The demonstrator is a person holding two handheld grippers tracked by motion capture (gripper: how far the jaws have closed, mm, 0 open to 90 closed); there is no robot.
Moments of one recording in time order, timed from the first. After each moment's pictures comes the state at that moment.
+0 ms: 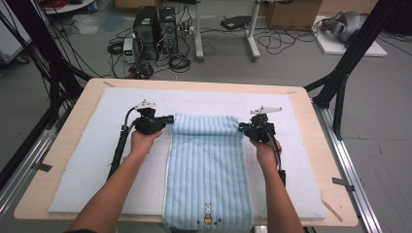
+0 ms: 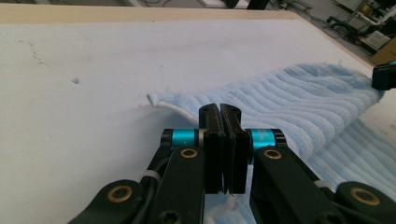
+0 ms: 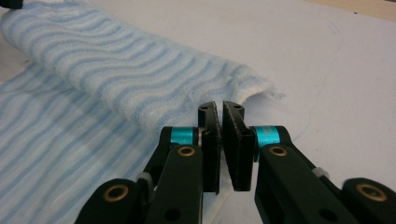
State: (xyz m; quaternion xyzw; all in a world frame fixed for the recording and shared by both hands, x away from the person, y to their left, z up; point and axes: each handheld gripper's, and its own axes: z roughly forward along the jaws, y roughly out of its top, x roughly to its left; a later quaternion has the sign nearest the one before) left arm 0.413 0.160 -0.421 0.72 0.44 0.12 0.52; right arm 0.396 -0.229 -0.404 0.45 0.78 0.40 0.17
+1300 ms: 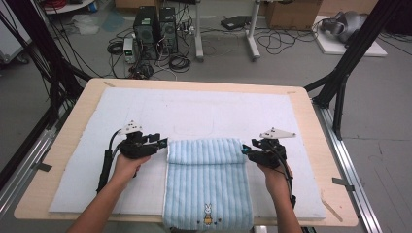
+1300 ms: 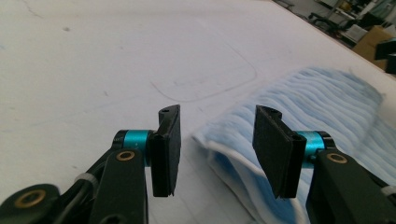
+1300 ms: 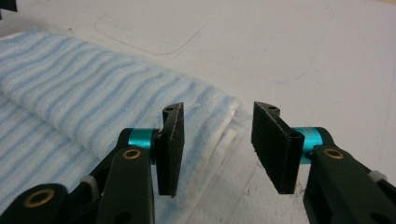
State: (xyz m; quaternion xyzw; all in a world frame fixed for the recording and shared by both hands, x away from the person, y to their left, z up) left arm 0.356 0.187 -0.434 0.72 0.43 0.11 0.53; right arm 0.319 -0.242 -0.404 0.45 0.77 0.41 0.19
